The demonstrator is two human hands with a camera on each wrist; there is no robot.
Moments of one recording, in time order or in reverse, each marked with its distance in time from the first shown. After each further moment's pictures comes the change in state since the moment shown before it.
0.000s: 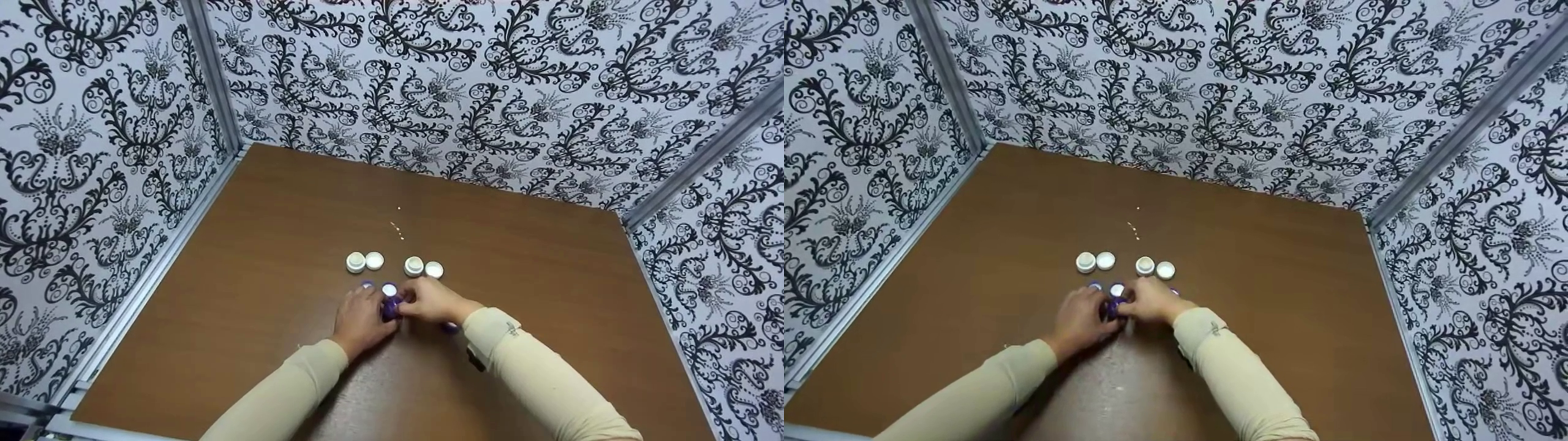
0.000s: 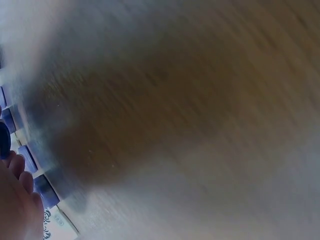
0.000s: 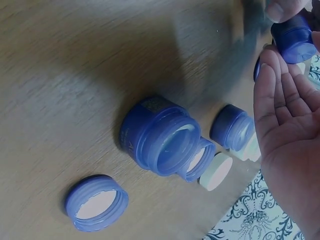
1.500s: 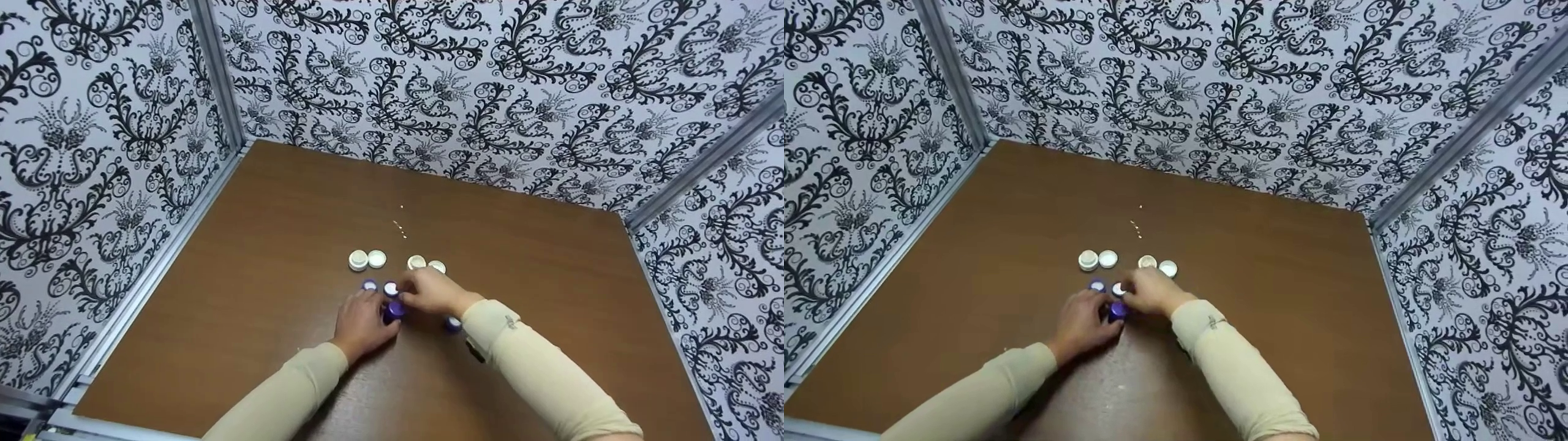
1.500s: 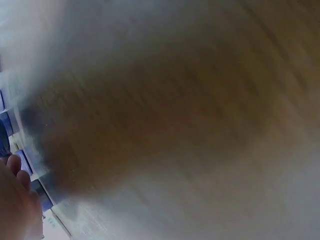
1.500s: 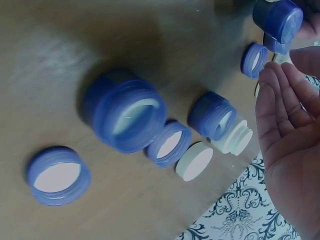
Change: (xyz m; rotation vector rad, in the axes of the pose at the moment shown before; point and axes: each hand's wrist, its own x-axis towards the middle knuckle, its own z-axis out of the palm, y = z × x) left_hand -0.010 -0.001 0.005 -0.086 0.016 -0.072; right_hand 0.012 -0.006 -0.011 -0.155 0.031 -0.082
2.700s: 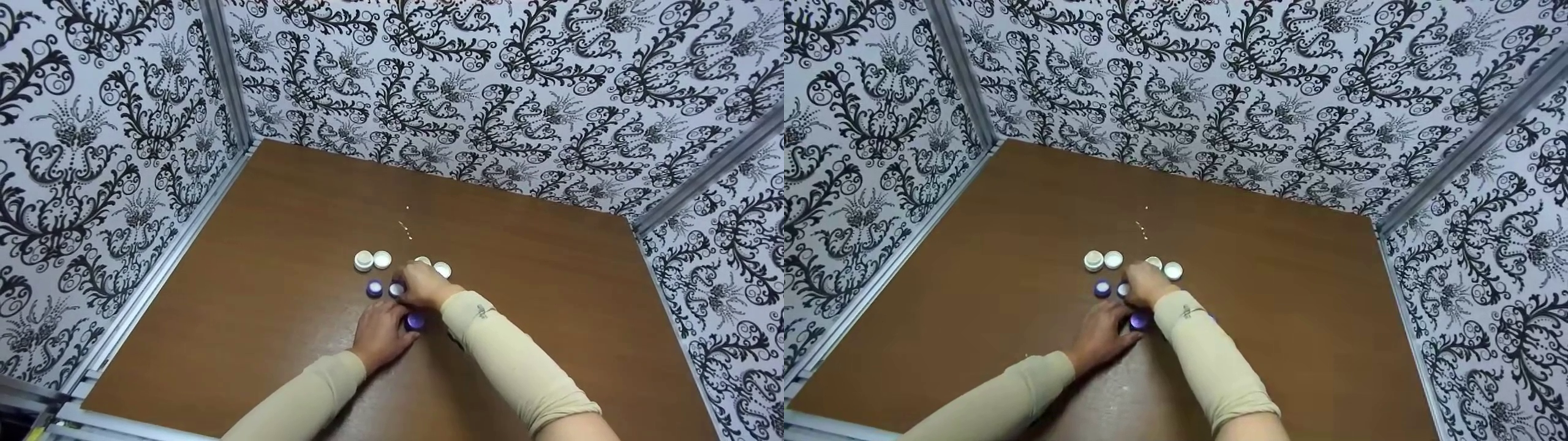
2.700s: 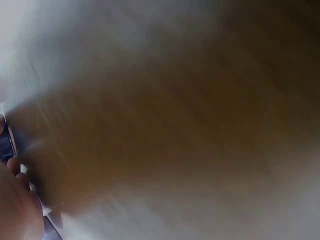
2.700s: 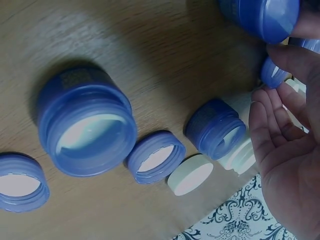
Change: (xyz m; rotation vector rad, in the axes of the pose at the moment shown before) left_hand -0.011 0.020 0.020 -0.067 0.036 0.112; right_hand 0.032 0.007 0.017 -0.183 -0.032 0.036
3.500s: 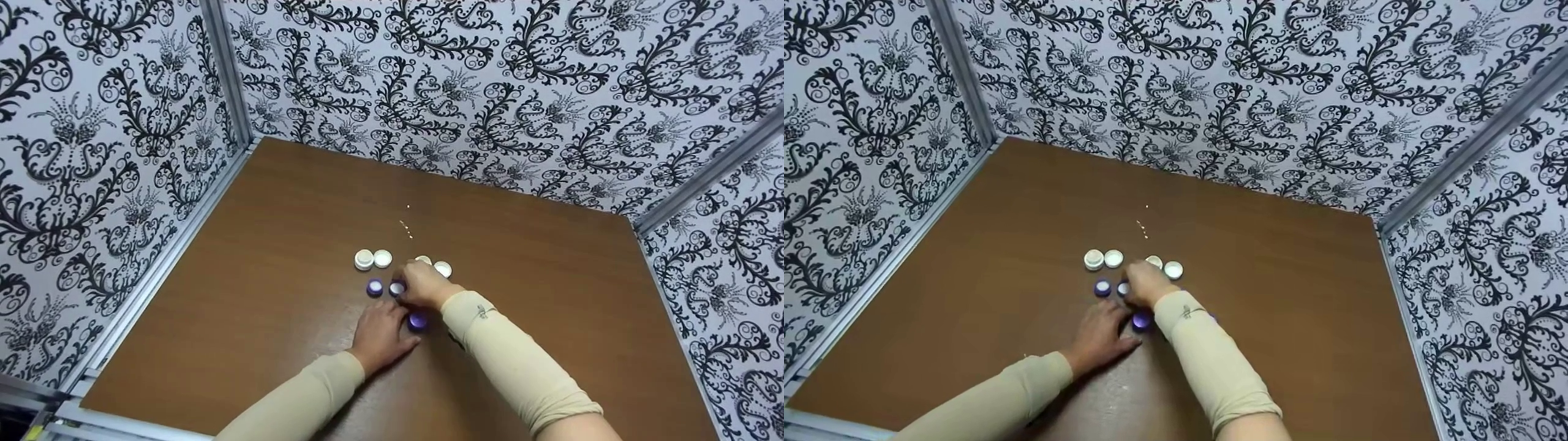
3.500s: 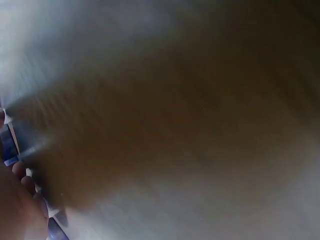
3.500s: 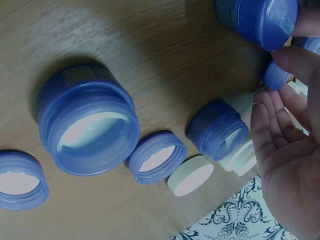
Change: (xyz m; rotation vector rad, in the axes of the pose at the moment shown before) left_hand 0.000 0.002 -0.008 0.087 -0.084 0.034; right_hand 0.002 0.000 0.001 -0.029 -0.010 0.037
